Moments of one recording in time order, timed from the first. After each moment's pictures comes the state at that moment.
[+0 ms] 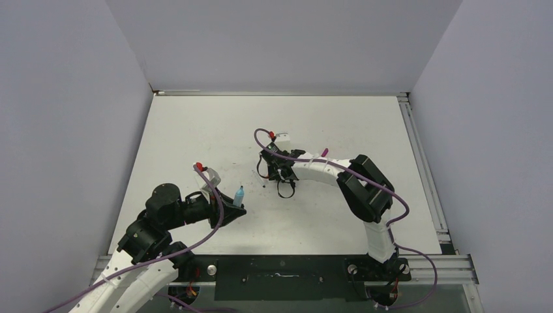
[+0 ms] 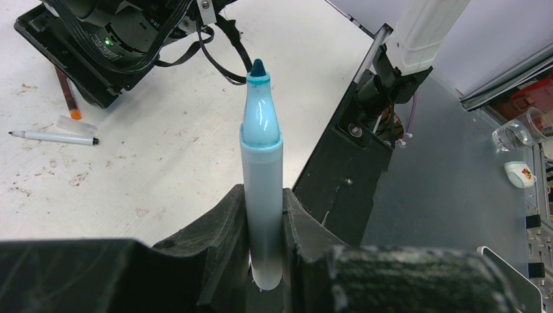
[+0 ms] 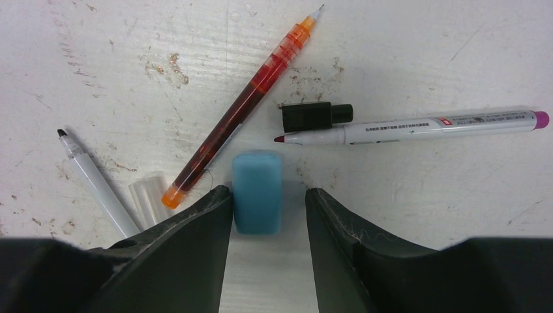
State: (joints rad) left arm -0.62 0.43 0.65 -0.46 0.53 -0.31; right arm 0.83 2.00 1.35 -0.41 0.40 0.61
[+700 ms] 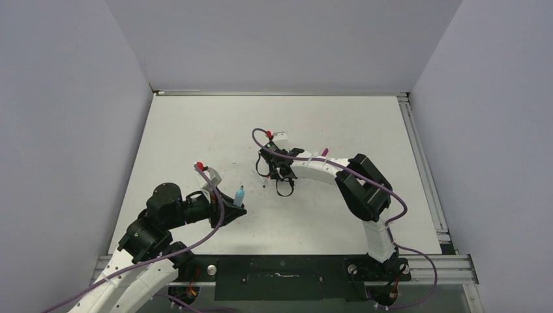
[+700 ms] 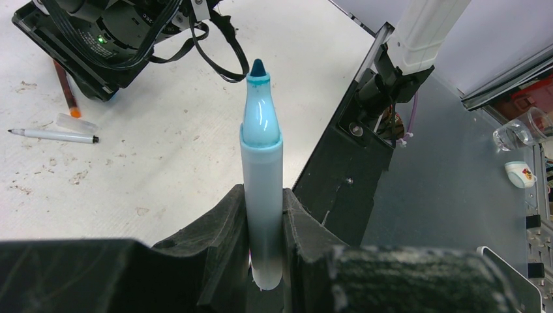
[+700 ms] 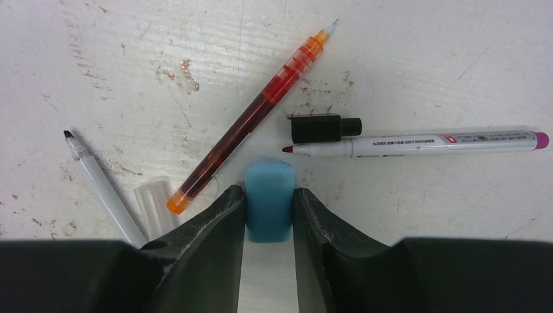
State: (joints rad) left arm -0.62 0.44 0.65 -0.46 0.53 -0.31; right arm 0.83 2.03 1.39 -0.42 0.38 0.56
